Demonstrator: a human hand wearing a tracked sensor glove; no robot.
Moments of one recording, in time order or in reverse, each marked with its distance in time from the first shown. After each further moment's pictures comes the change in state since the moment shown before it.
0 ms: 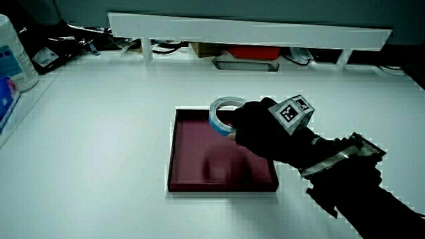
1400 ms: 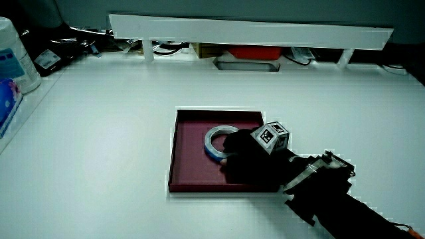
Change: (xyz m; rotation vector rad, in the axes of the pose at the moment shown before) arm 0.025 0.004 -0.076 -0.189 0.032 -0.124
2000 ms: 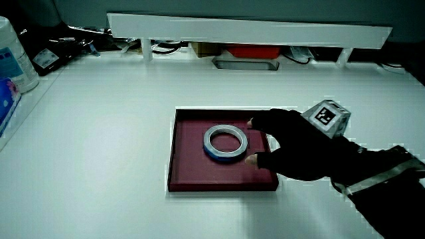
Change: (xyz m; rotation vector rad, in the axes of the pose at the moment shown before) arm -0.011 -0.060 0.099 -0.073 0.148 0.021
